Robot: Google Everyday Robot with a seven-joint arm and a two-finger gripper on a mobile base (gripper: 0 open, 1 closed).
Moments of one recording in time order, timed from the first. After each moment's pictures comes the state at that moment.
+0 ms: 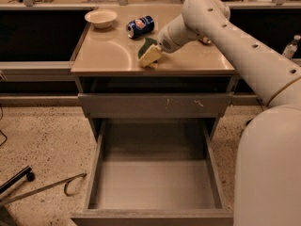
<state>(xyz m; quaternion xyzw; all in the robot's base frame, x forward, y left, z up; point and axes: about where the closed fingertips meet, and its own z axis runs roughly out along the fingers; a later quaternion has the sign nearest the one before) 0.793 -0.023 0.832 -0.47 0.79 0.11 0.38</state>
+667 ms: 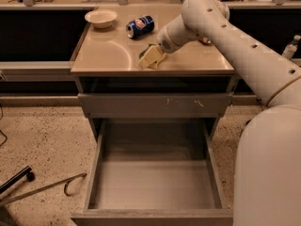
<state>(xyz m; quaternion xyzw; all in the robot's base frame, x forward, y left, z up) 0.793 -0.023 0.832 -0.47 0.79 0.11 0.38</state>
